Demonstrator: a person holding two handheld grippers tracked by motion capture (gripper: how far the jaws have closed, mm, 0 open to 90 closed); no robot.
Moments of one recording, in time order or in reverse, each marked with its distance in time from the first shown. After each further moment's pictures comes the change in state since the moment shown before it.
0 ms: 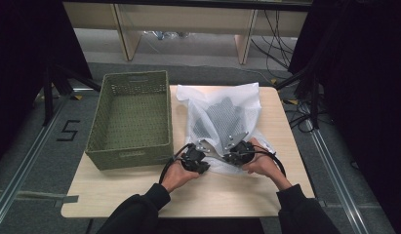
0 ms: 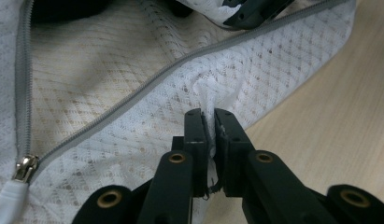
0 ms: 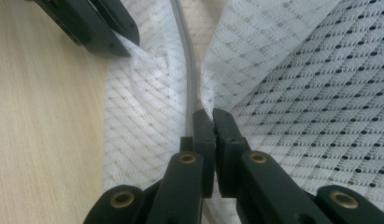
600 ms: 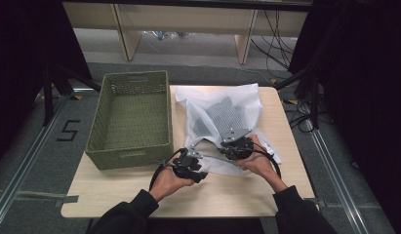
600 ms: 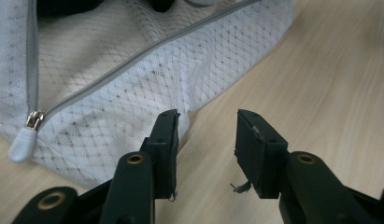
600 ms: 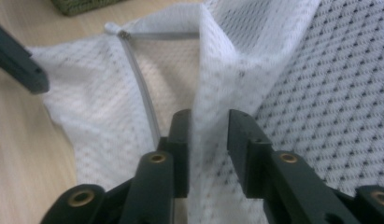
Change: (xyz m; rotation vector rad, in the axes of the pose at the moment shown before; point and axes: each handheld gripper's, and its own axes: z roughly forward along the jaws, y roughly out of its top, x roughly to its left) left arm -0.017 -0.018 -0.034 -0.065 -0.028 -0.049; right arm 0.004 0.019 -0.008 -0.162 -0.150 0.088
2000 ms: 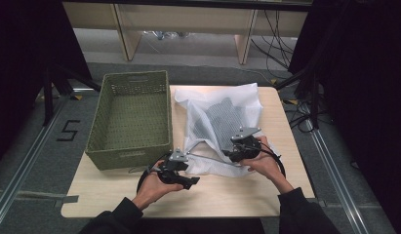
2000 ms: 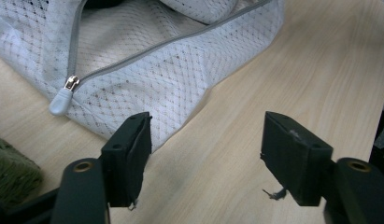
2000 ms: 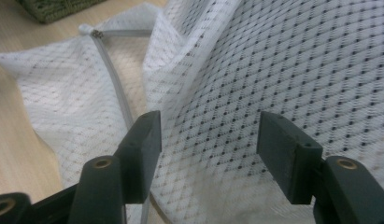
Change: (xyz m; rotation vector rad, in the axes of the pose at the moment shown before) left arm 0.006 -0.025 -0.033 -0.069 -0.004 -0.032; right arm -0.010 -0.015 -0.016 0.000 -0.032 0.141
